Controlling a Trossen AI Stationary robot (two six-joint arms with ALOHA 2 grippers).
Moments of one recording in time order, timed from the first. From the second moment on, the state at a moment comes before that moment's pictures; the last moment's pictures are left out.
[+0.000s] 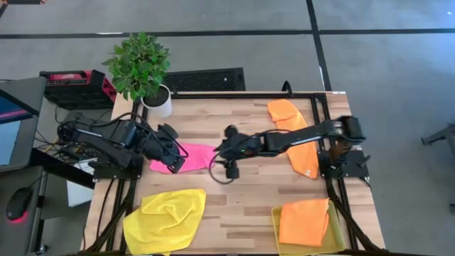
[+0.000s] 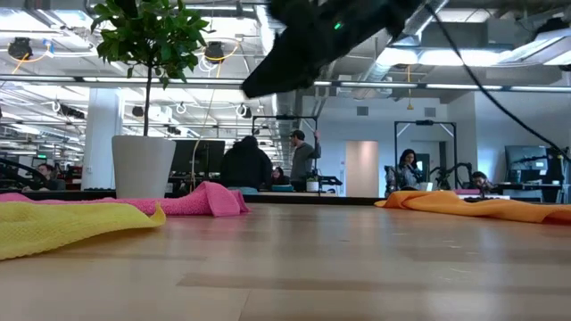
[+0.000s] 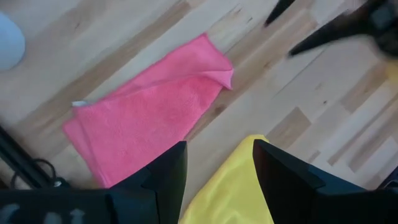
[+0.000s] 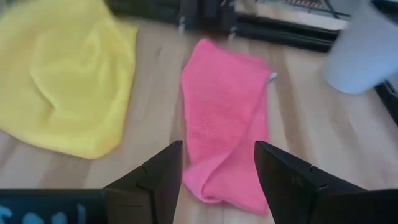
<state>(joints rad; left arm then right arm) -0.29 1.31 1.52 -1.45 -0.30 -1.13 0.07 1.82 1.24 -0.01 0.05 -0.21</state>
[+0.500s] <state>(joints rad) -0.29 1.31 1.52 -1.41 -0.31 -1.19 0.05 2.12 1.47 -0.02 0.11 -0.02</state>
